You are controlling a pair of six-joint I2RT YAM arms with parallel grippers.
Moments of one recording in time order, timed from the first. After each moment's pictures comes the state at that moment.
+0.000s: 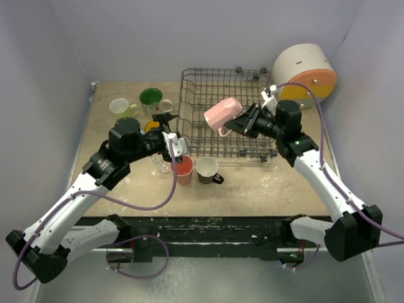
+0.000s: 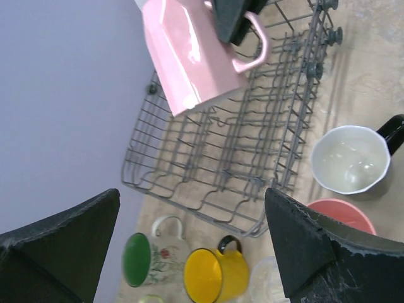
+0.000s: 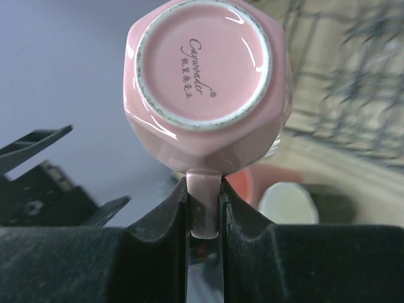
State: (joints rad) left arm -0.63 0.99 1.08 -0.36 0.33 0.79; right arm 0.31 1.22 1.08 -0.19 -0.49 0.80
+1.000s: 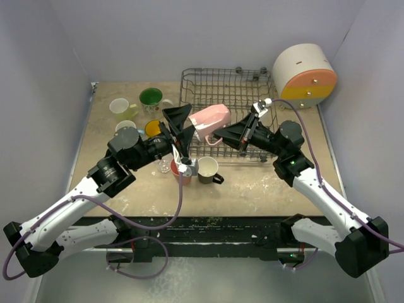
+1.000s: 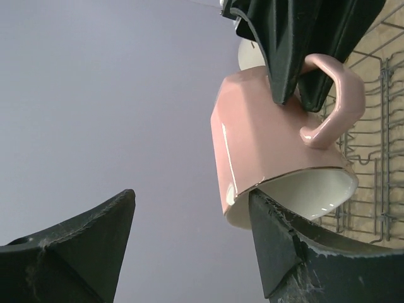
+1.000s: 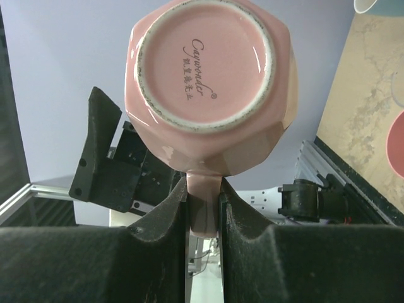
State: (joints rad) left arm -0.82 0.95 1.04 -0.04 0.20 1.33; right arm 0.46 1.05 0.80 0.36 -0.65 1.51
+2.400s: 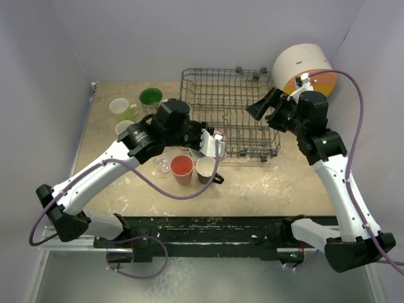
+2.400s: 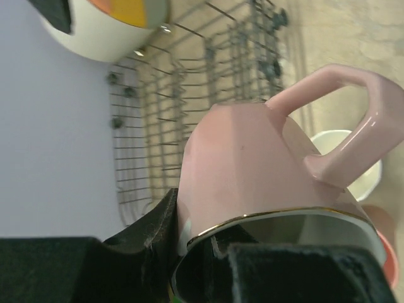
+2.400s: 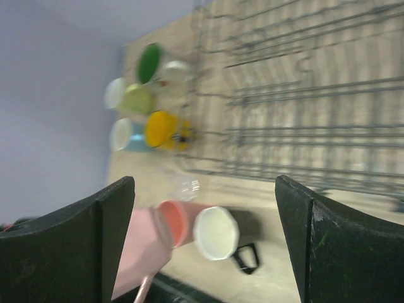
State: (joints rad) left arm -0.85 1.32 1.47 -0.60 0.21 1.05; right arm 0.25 1.09 1.28 -0.52 -0.22 0.70
